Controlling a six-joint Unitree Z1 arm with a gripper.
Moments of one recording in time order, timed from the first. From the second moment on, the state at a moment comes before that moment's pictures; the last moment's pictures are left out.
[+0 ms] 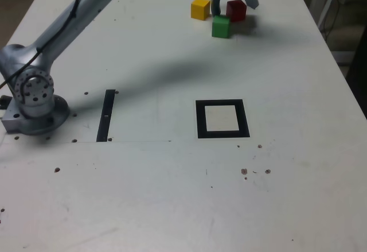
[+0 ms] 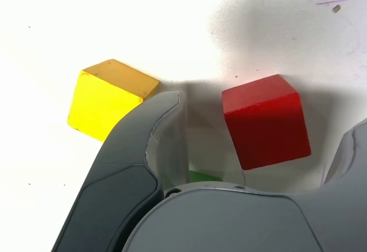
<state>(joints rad) 0.64 2.62 -2.66 1.57 0.23 0.66</state>
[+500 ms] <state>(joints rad) 0.64 2.64 -2.65 1.55 0.20 0.68</state>
